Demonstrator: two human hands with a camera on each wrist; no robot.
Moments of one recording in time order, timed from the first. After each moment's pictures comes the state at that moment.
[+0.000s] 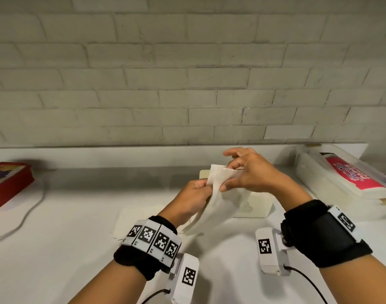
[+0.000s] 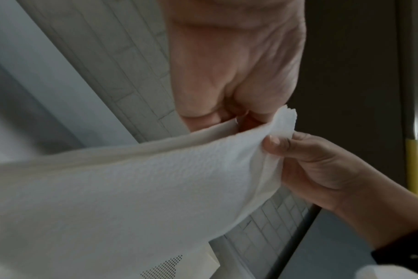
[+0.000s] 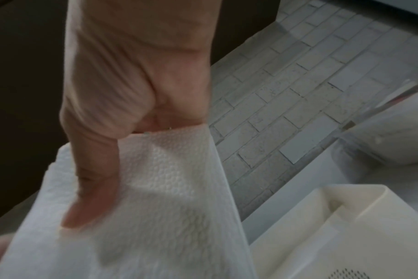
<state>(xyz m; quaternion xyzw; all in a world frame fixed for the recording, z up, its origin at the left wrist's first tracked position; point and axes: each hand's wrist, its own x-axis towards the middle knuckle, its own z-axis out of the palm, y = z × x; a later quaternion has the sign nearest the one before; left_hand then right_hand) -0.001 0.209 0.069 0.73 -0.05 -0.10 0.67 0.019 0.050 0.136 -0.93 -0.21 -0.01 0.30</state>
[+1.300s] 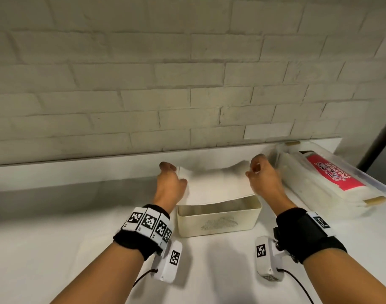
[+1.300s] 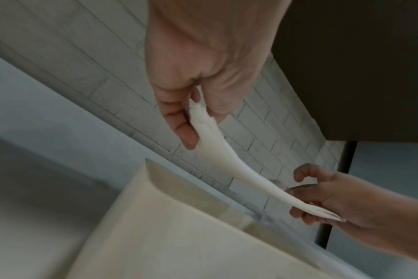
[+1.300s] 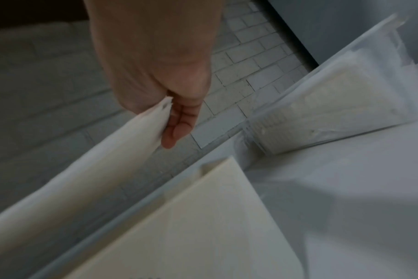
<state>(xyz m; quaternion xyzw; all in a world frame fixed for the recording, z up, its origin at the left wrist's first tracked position) 0.117 0.198 0.058 0.89 0.06 0.08 0.44 0.118 -0.026 0.054 -0.90 0.10 -0.17 0.38</state>
